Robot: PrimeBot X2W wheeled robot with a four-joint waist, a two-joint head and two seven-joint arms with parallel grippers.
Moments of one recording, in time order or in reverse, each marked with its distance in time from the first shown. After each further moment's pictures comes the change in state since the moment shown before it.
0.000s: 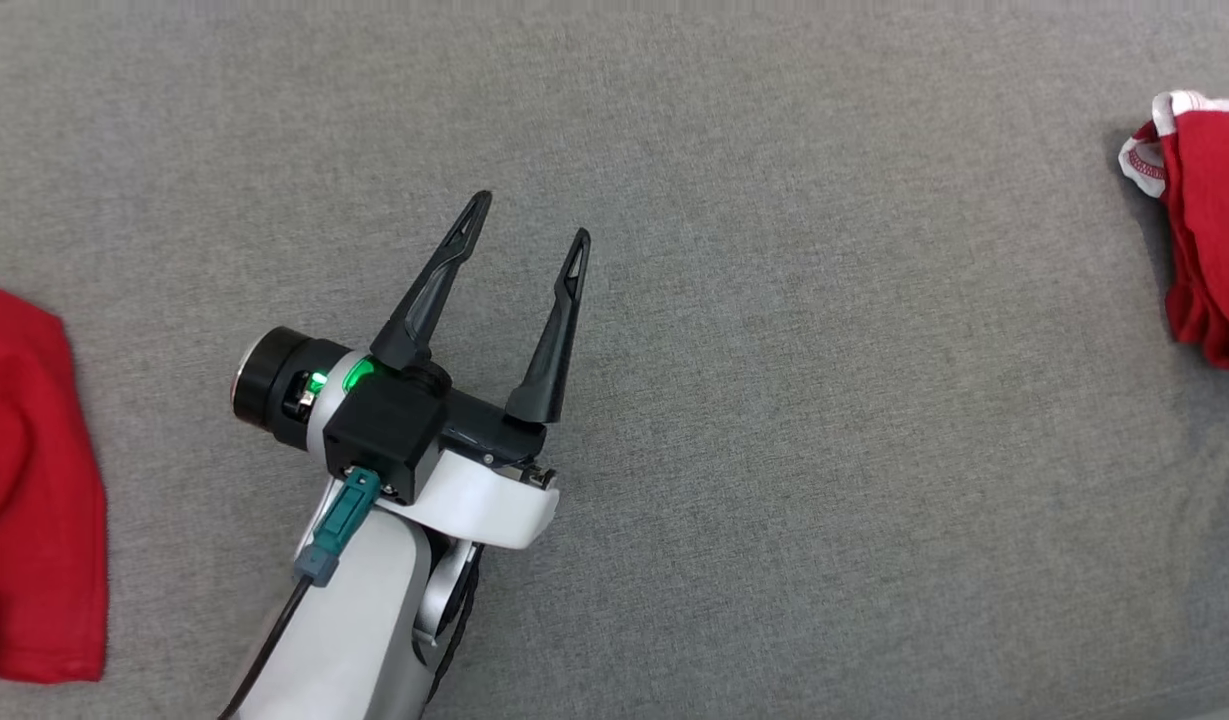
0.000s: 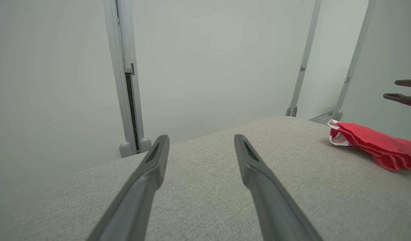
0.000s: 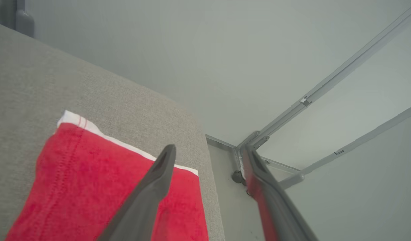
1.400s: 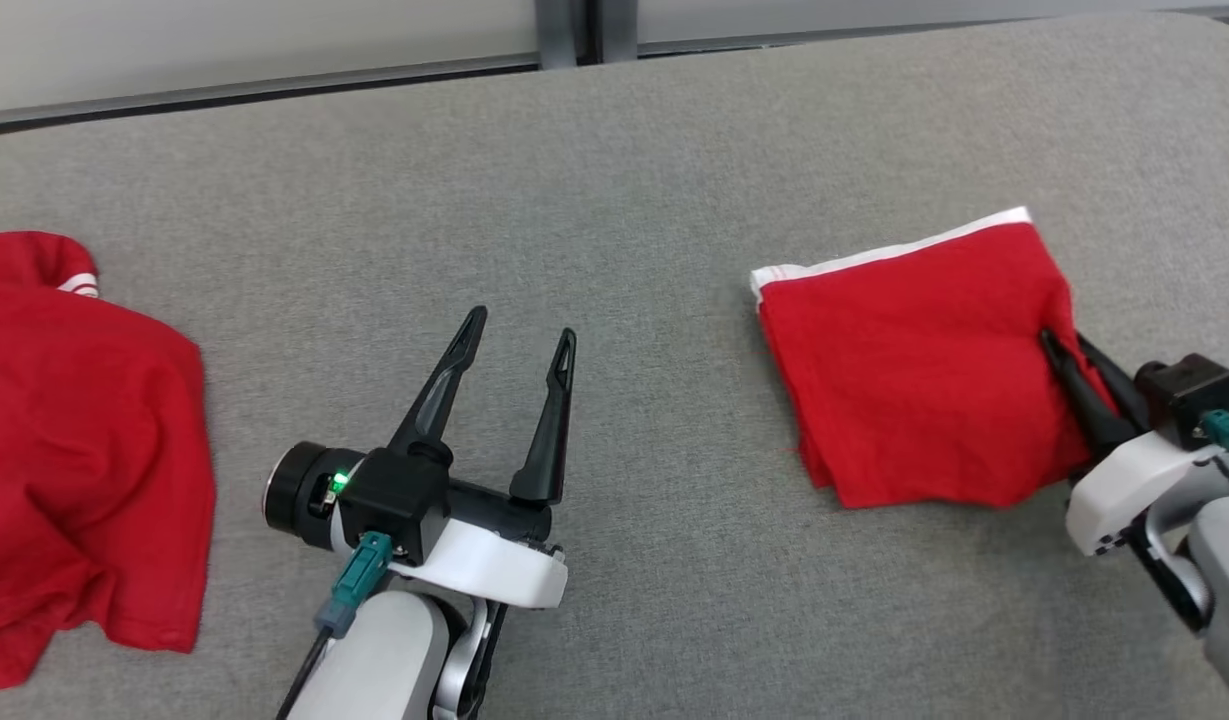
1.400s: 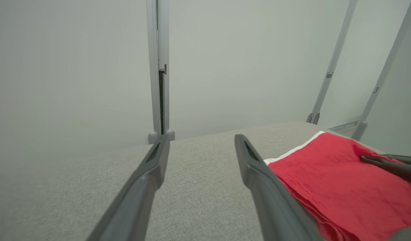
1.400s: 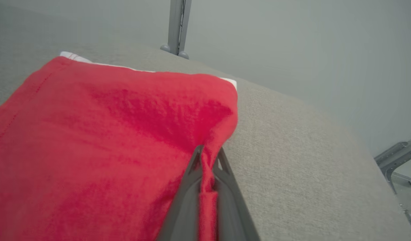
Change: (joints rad) left arm 0.140 -0.003 -0.040 0.044 -0.113 0.094 0.000; right arm 0.187 0.211 0.374 -0.082 0.231 0.000 0.000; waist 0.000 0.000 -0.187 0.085
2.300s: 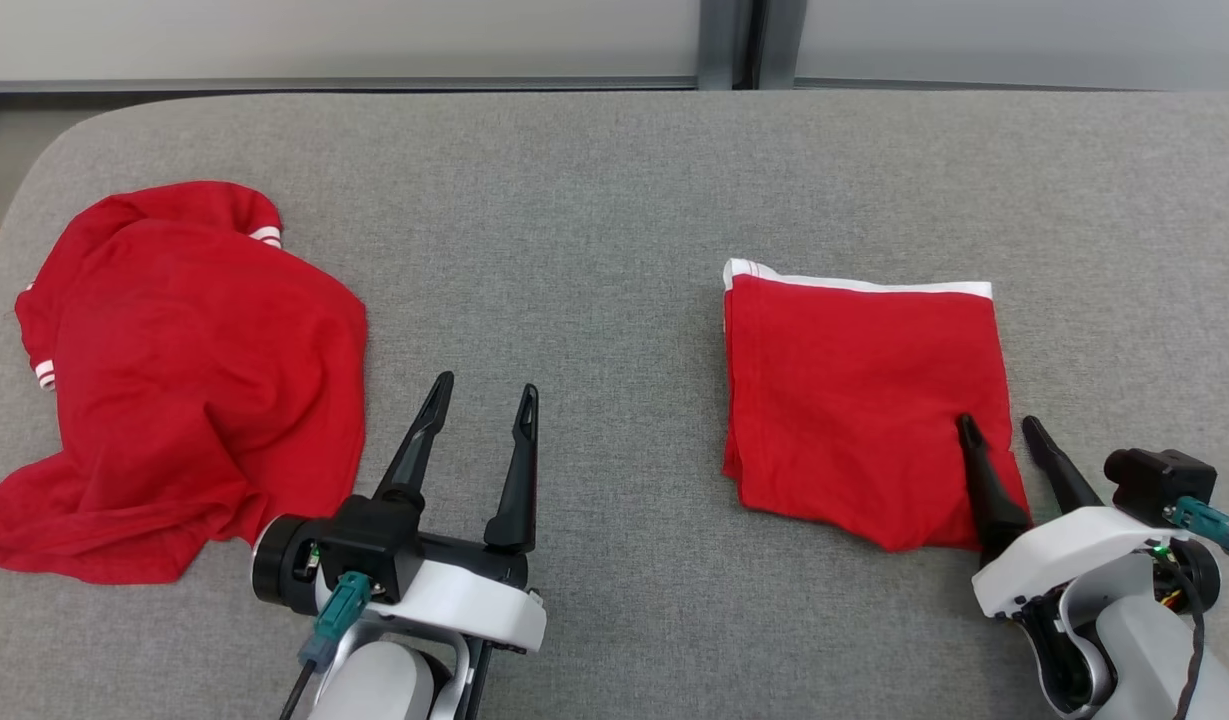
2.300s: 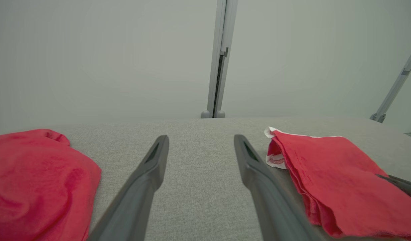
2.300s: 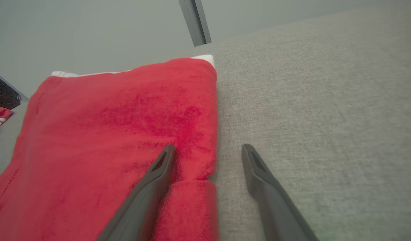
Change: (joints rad) left arm 0.077 0.001 0.032 0.028 -0.040 0.029 0.000; right arm 0.169 0.218 -0.211 -0.034 0.251 0.000 0.064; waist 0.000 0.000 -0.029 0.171
